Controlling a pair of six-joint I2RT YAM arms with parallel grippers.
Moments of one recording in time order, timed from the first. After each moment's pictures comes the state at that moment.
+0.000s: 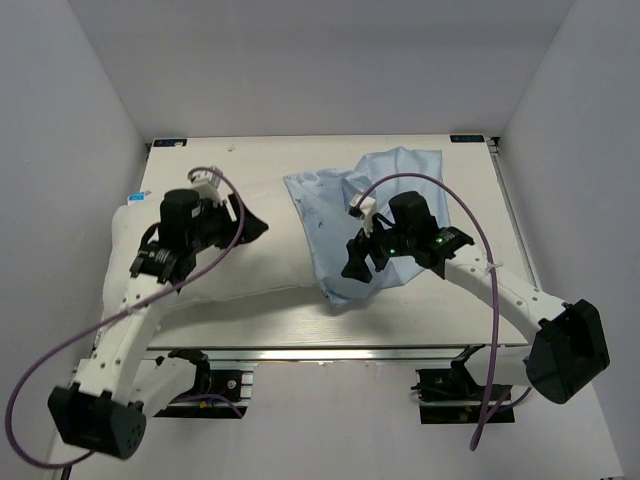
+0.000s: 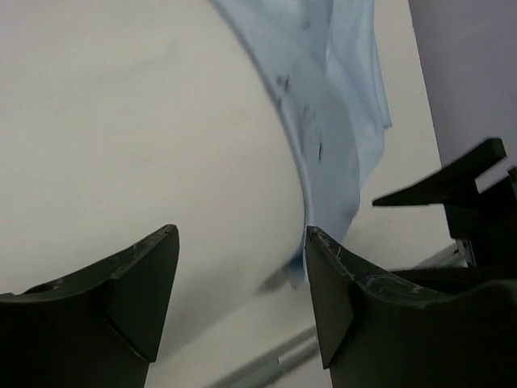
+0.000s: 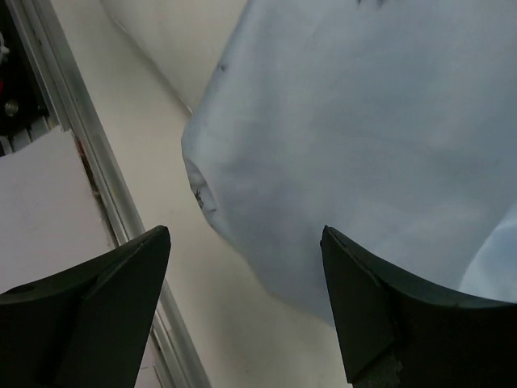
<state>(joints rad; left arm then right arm) -0.24 1.06 1.01 -0.41 0.32 -0.47 0.61 1.28 0.99 -0.37 -0.57 -0.16</state>
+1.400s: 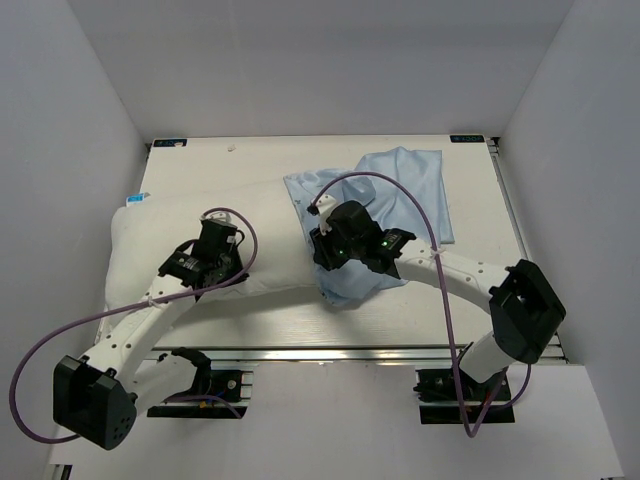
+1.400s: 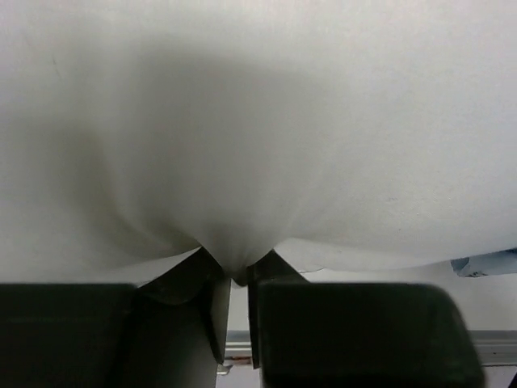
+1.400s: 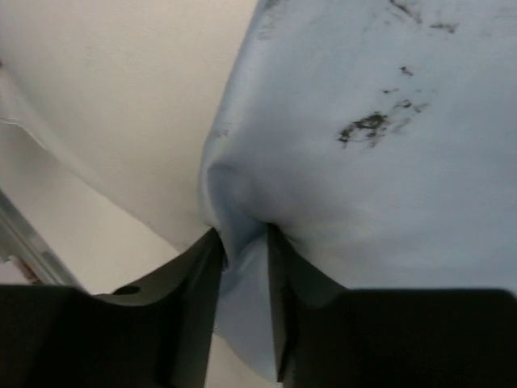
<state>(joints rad) -0.40 1.03 0.79 -0.71 -0.16 -0.59 0.88 1.54 1.08 -0.22 -0.09 0.13</state>
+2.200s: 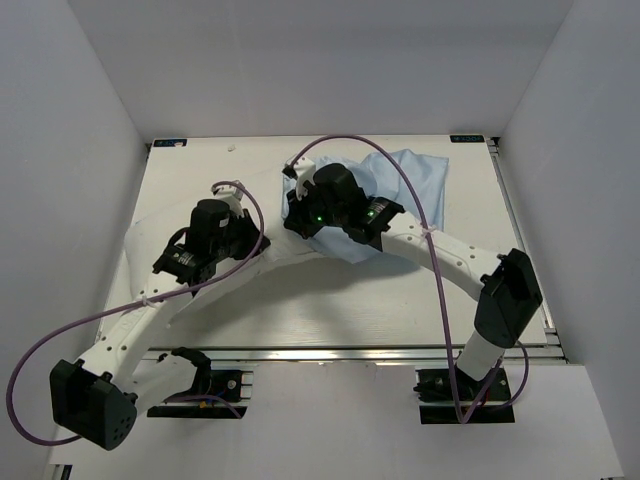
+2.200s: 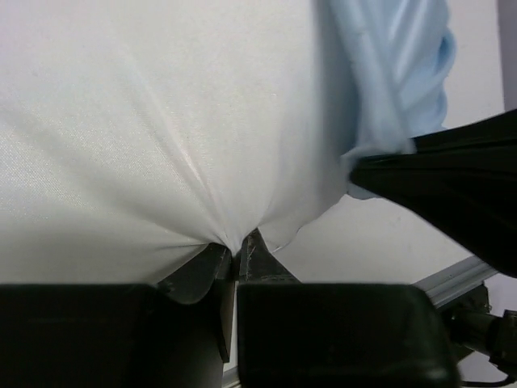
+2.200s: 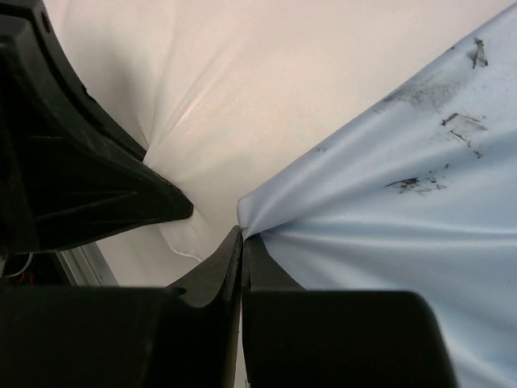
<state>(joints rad) -0.40 1.03 0.86 -0.42 0.12 -0.52 0.90 1.67 1.46 -0.27 -0.20 0.15</state>
